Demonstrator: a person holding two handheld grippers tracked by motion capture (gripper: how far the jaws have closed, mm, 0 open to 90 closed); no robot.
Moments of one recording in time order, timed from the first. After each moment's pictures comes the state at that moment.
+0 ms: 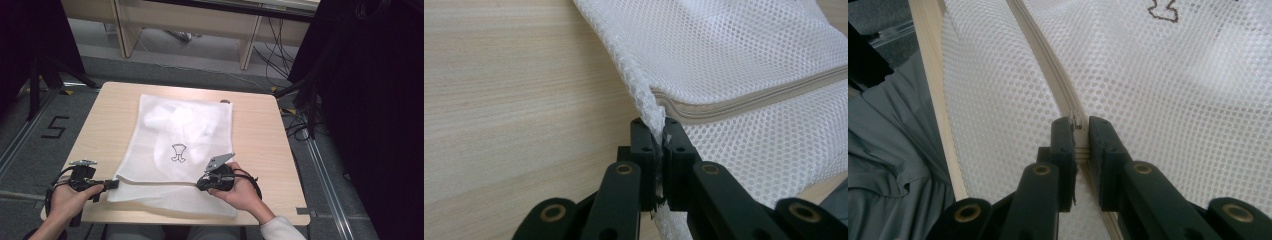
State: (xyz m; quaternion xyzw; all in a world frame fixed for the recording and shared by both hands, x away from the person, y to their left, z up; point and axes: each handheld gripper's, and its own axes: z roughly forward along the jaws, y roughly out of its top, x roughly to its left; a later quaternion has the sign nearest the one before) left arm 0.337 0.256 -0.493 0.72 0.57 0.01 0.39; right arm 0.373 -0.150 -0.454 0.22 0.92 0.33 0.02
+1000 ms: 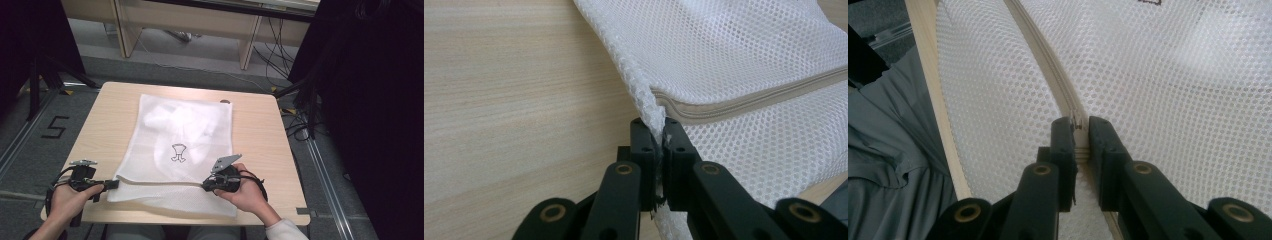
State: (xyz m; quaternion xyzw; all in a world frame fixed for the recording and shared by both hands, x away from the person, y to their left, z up) left arm 0.337 0.258 -0.493 0.73 0.56 0.01 0.39; right arm 0.370 -0.165 -0.455 0.23 0.91 0.33 0.03
